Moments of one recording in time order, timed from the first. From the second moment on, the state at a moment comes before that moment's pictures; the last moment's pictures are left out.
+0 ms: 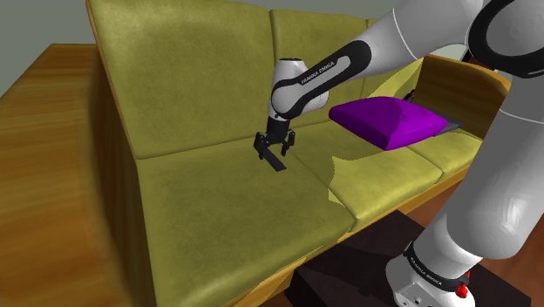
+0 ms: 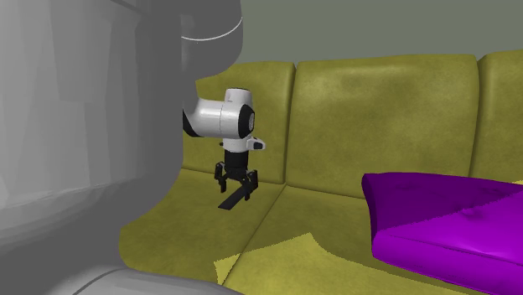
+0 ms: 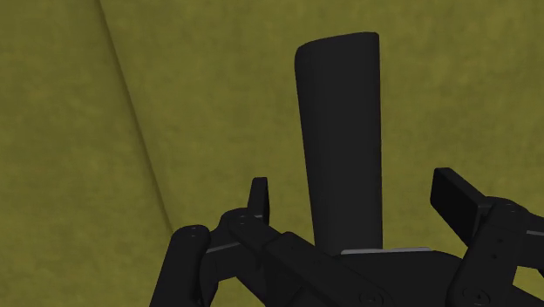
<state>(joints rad) 0.04 0.16 0.12 -2.19 0.07 2.36 0.35</state>
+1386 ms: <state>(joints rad) 0.04 0.08 0.12 -2.15 0.08 2.24 0.36</state>
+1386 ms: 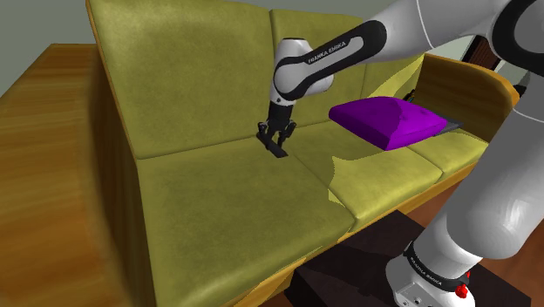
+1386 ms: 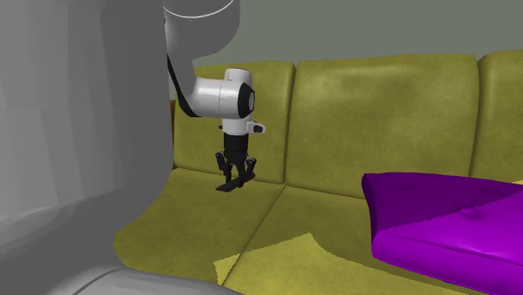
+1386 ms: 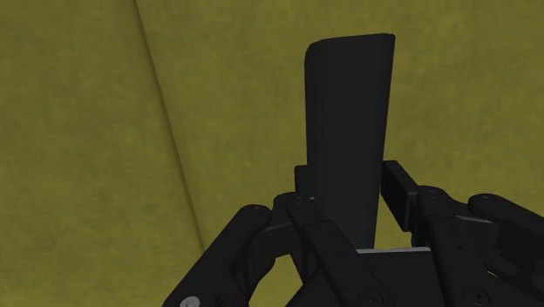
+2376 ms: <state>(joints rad) 0.04 0.00 0.12 -2.03 0.08 2.04 0.36</state>
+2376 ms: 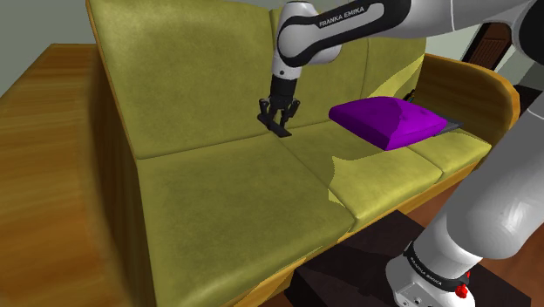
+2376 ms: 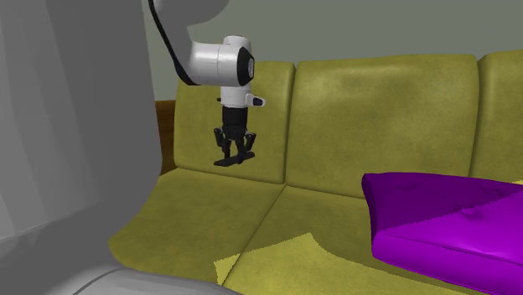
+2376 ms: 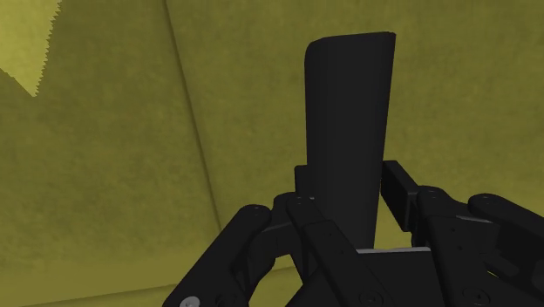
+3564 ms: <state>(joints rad) 0.03 -0.04 0.12 -1.84 0.08 1.80 0.38</state>
